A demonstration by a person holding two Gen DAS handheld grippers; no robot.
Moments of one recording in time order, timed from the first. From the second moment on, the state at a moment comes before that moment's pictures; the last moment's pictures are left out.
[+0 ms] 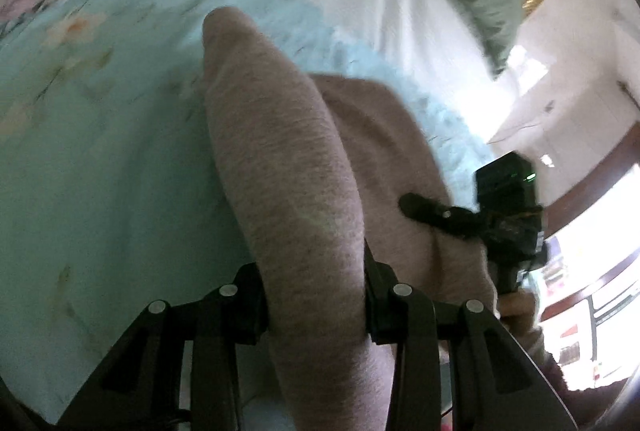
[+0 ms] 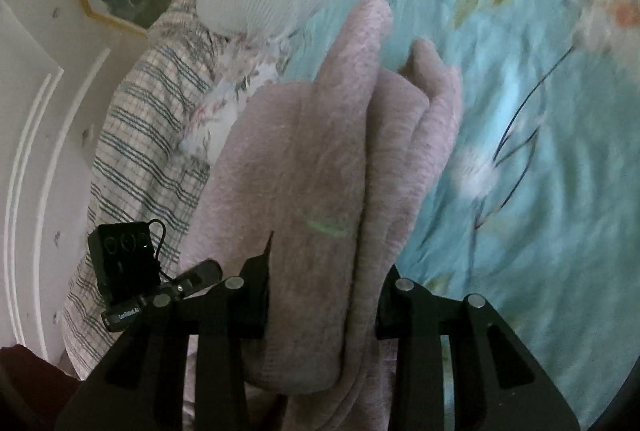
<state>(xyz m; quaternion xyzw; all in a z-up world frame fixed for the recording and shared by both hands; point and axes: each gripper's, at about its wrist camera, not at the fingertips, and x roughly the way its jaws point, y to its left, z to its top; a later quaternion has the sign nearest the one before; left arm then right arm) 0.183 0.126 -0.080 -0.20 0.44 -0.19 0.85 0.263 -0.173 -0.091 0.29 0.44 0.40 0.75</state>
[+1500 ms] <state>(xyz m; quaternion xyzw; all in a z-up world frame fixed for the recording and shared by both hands) 0.207 0.115 -0.069 -0.14 0.43 -0.17 0.87 0.258 -0.184 -0.028 0.21 0.39 0.28 0.85</state>
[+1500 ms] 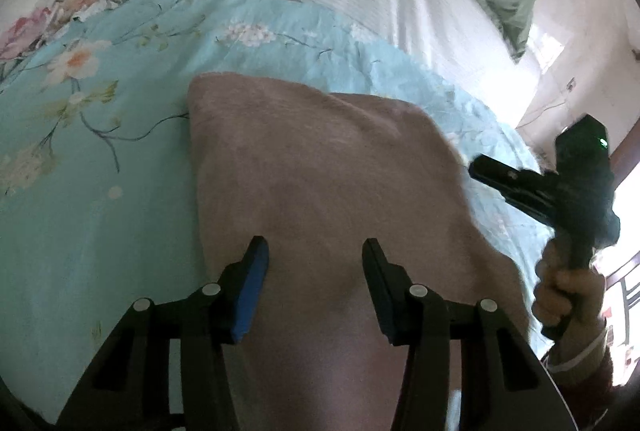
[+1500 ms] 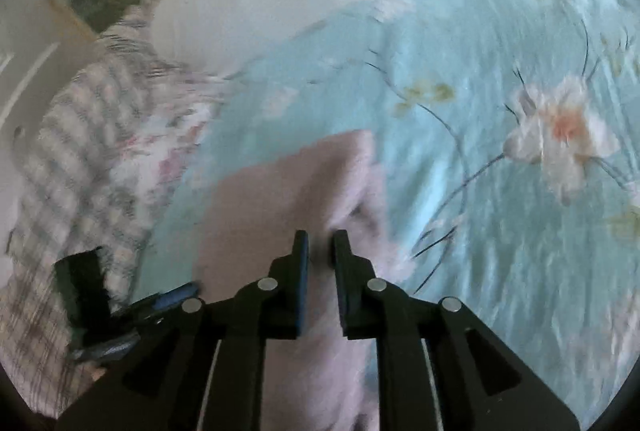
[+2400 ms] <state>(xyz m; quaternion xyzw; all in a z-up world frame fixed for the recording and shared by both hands) 0.085 0.080 -0.094 -0.06 0.45 -0.24 0.86 0.136 -0.206 -0.094 0.16 0.46 0.23 0.84</state>
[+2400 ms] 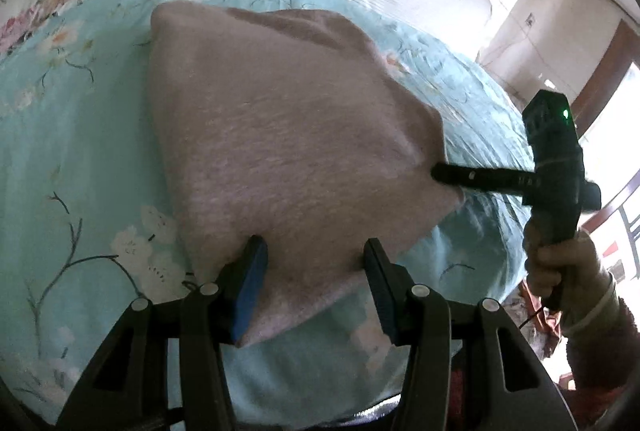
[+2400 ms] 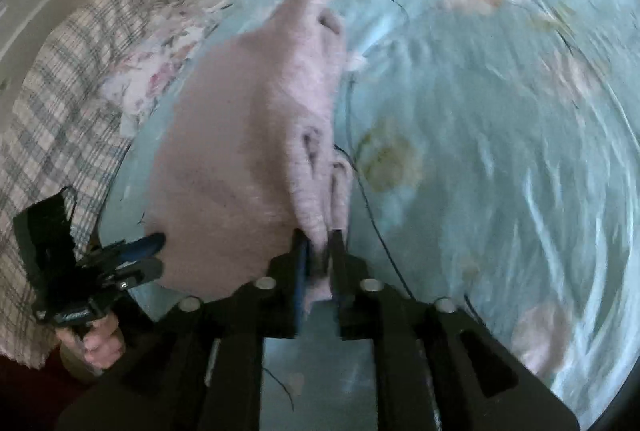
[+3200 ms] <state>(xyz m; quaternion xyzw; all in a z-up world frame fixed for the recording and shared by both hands) 0.088 0.104 -0.085 -0.11 0.43 -0.22 0.87 0.177 -0.181 -0.064 0.18 0.39 0.23 0.87</state>
